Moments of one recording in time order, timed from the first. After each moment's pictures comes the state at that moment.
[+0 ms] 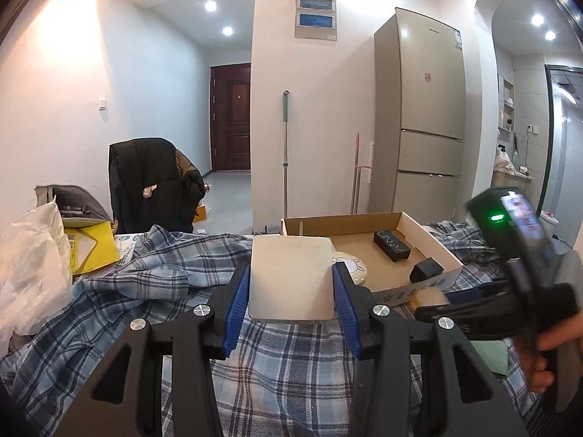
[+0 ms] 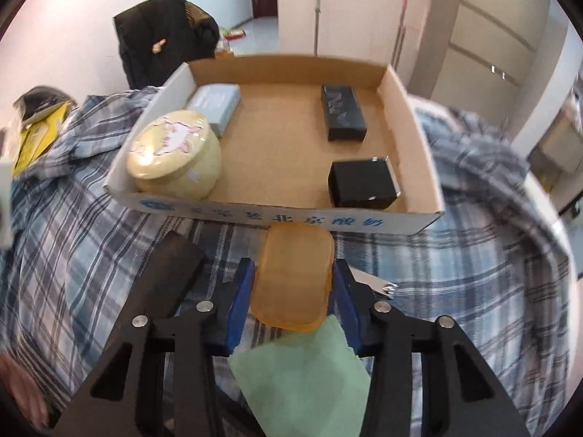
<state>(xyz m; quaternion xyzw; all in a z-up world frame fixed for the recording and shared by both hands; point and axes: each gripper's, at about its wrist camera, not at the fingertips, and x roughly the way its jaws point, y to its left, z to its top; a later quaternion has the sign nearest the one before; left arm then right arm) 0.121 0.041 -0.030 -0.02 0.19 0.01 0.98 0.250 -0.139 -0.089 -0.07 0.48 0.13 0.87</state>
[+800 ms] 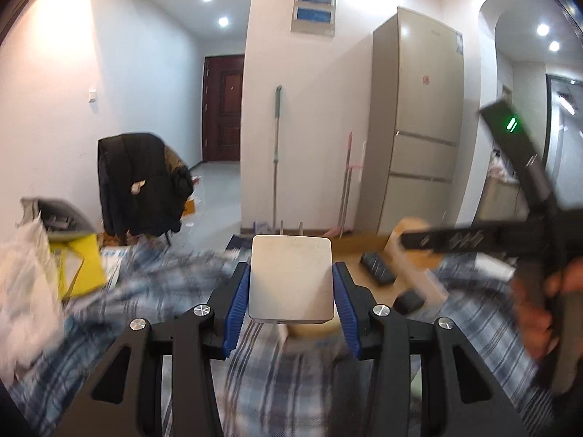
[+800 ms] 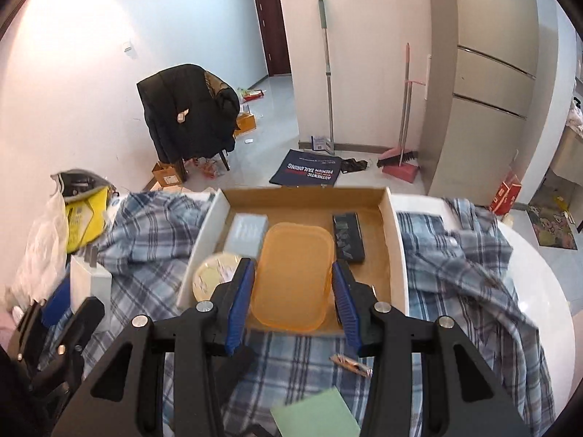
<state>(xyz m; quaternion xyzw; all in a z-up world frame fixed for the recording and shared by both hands) 0.160 0.035 0.023 -0.04 0.20 -0.02 0.98 0.294 -0.137 0.018 0.00 0.39 0.16 0.91</state>
